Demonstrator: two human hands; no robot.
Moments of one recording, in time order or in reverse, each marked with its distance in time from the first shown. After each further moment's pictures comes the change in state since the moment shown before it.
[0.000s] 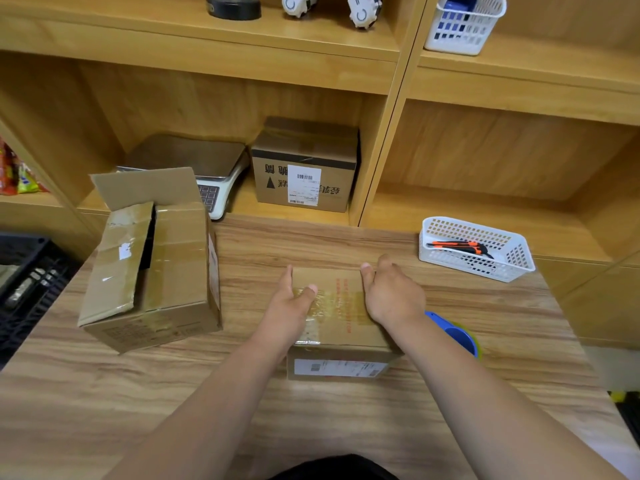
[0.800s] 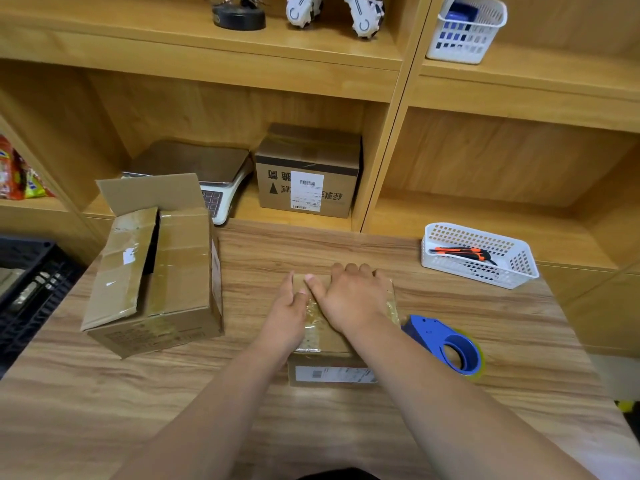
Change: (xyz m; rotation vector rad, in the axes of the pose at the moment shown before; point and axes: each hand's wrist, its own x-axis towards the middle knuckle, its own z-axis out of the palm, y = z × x) left_hand 0.003 -0.003 0.001 0.003 0.025 0.038; right_hand -0.006 -0.051 0.012 -0.269 0.043 -0.240
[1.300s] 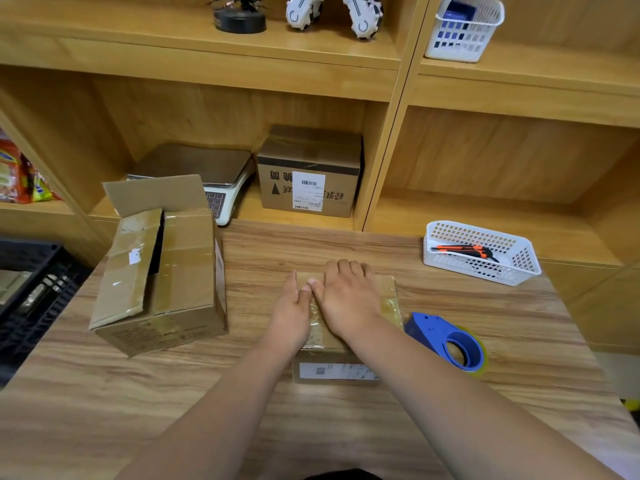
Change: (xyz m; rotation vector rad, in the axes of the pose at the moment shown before) left_hand 0.000 -0.001 0.004 0.090 0.050 0.044; right_hand -0.007 -0.007 0.004 0.044 0.036 -0.132
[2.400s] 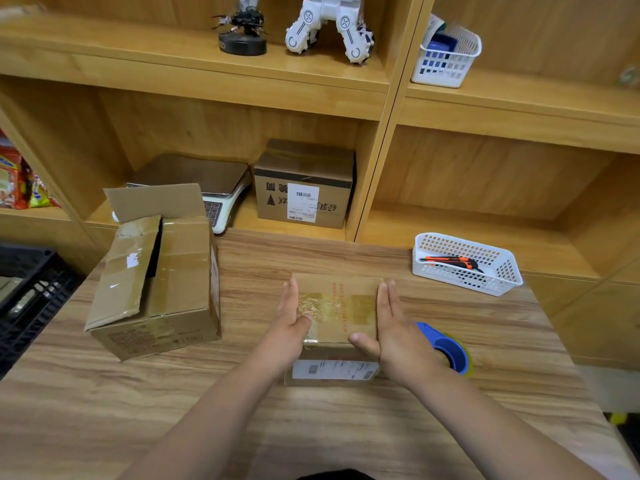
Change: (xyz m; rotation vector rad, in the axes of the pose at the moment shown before) left_hand -0.032 -0.006 -0.007 0.107 -0.211 0.125; right_hand -0.074 0.074 0.002 0.291 -0.152 0.080
